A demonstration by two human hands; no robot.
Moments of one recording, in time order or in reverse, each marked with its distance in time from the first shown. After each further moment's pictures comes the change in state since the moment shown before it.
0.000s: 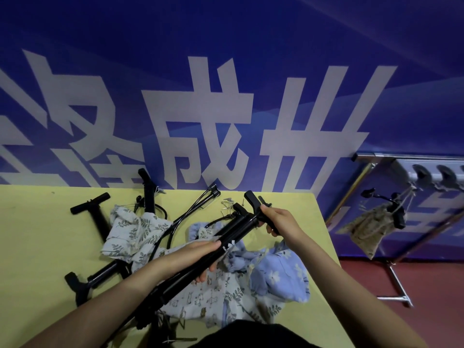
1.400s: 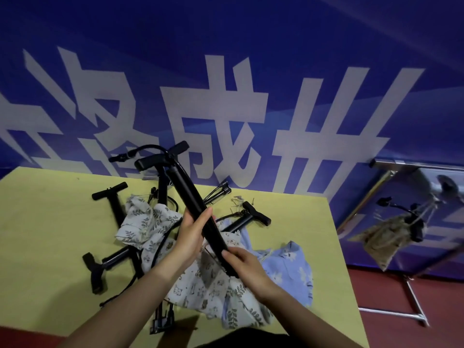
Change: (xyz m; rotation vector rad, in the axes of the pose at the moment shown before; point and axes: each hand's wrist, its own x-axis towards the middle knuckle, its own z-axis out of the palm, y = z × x) left_hand 0.011 0.016 0.021 -0.602 0.681 0.468; right_hand -0.062 0.050 0.083 0.042 -0.345 -0.008
